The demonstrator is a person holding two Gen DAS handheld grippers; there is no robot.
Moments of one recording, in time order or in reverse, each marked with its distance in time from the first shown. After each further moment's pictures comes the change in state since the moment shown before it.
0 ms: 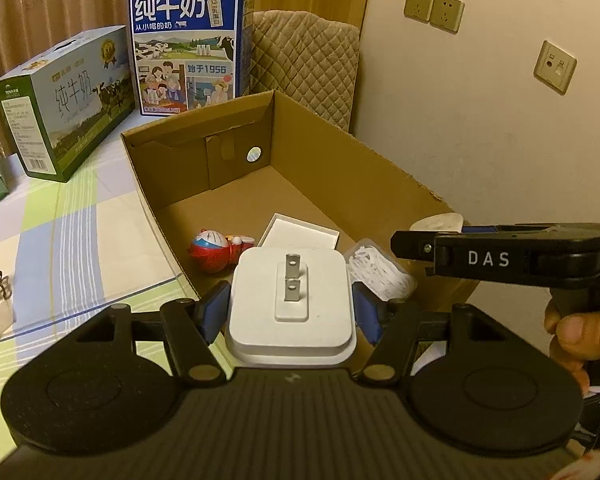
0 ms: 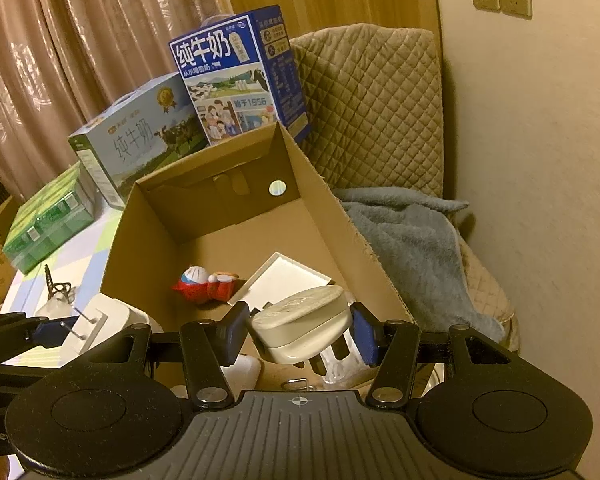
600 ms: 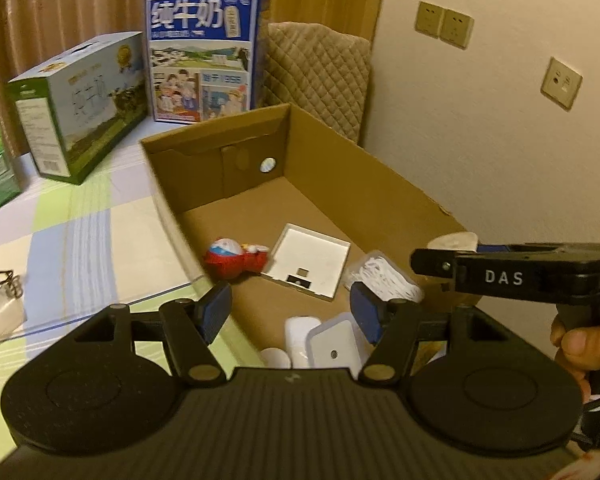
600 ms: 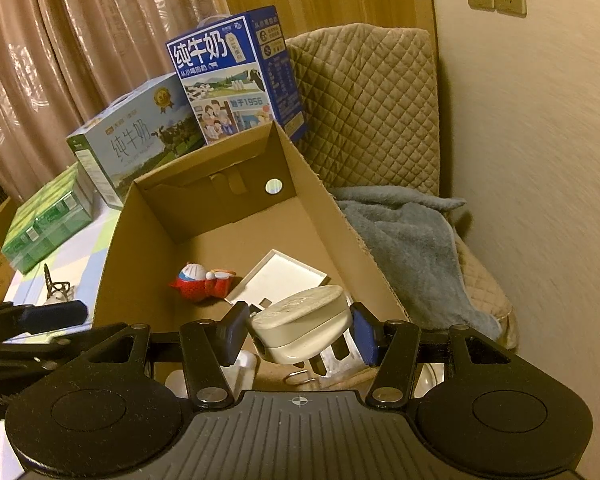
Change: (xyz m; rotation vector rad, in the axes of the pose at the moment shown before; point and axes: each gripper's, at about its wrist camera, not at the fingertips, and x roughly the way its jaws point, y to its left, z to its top) left arm -0.014 0.014 -0.001 -0.039 -0.031 0.024; right arm -0.004 -0.002 -0.002 0.005 -0.001 -0.005
